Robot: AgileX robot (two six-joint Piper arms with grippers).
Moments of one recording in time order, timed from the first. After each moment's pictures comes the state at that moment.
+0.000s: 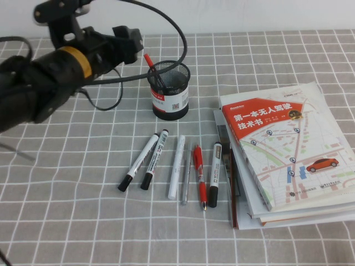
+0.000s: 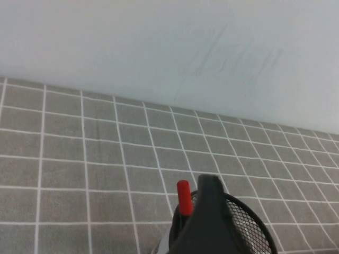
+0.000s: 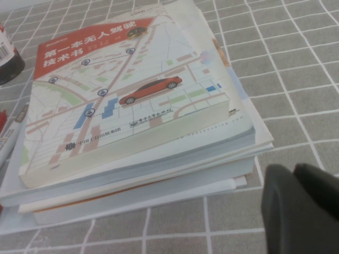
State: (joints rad) right arm 0.04 -0.01 0.03 0.14 0.38 0.11; left arm -0.36 1.67 -1.17 0.59 -0.18 -0.92
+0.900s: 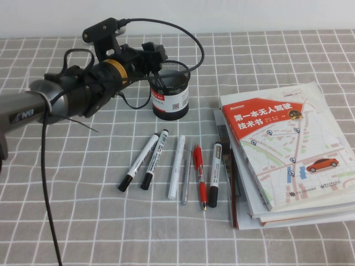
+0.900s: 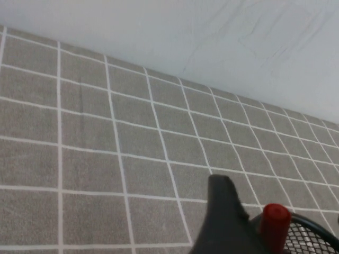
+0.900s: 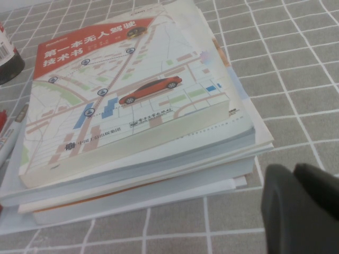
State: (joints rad) right arm 0.04 -0.01 0.03 0.14 0.38 0.11; left arm -0.36 2.10 -1.47 0.59 -0.30 -1.00
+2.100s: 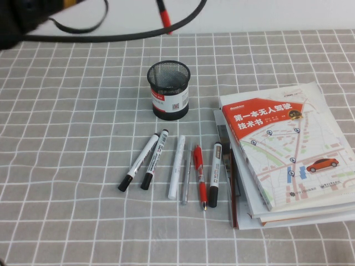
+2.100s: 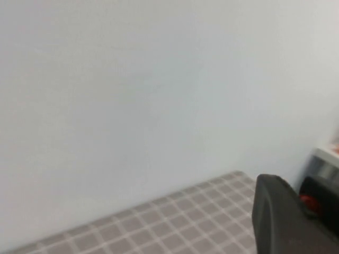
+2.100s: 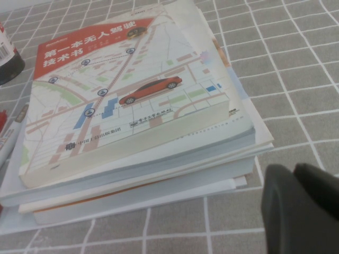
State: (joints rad) right arm 0.04 -0.01 0.03 0.14 0.38 0.11; left arm -0.36 1.59 -1.47 1.53 -0.39 -1.65
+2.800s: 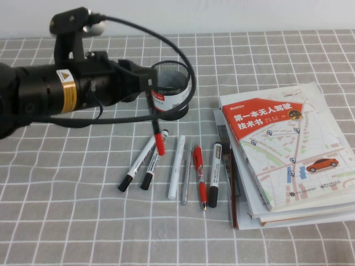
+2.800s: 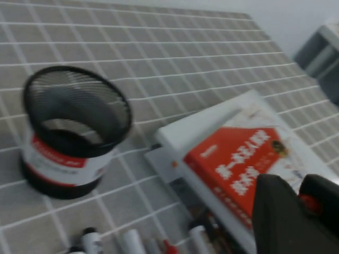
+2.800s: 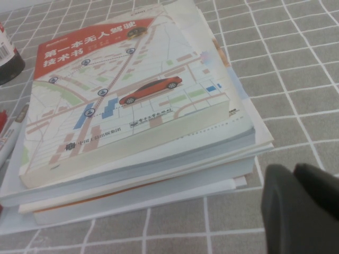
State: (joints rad) right arm 0.04 -0.01 0.03 0.14 0.38 0.11; left arm -0.34 1.47 -1.06 1.80 -0.49 -2.01
